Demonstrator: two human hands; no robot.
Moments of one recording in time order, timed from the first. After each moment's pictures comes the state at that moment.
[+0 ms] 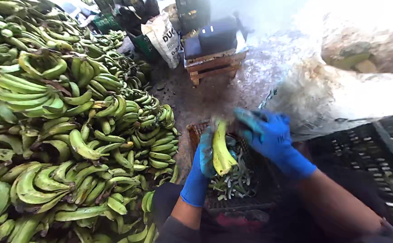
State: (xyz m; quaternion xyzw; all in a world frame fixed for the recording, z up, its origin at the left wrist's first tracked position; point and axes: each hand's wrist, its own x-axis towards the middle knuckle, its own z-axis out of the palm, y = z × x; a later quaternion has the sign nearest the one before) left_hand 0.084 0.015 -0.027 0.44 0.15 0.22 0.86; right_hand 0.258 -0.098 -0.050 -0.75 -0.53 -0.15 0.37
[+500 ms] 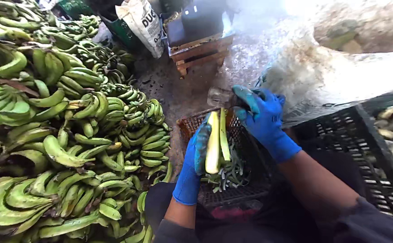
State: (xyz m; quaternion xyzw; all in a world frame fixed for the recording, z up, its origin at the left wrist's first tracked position) left_hand 0.080 0.022 -0.034 0.52 0.20 0.15 0.82; right_hand 0.270 -0.086 -0.058 -0.77 -0.47 -0.19 0.39
